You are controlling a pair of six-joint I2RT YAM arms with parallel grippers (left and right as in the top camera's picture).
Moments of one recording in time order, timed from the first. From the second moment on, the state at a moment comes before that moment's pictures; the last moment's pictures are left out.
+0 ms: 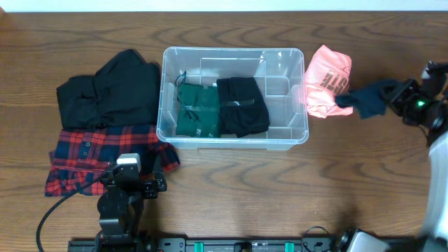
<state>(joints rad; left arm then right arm) 0.01 0.01 0.15 -0.53 0.00 -0.04 -0.43 1.33 1.13 -0.62 -0.60 0.40</state>
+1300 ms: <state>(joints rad) 0.01 0.01 0.15 -0.53 0.00 -0.04 0.21 1.71 1.12 -0.42 -0.56 0.54</state>
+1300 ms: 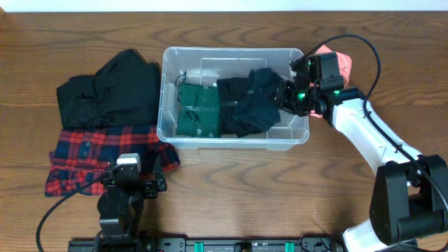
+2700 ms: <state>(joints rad) 0.01 0.01 0.15 -0.53 0.00 -0.04 -0.29 1.38 1.12 -0.67 -0.30 0.38</state>
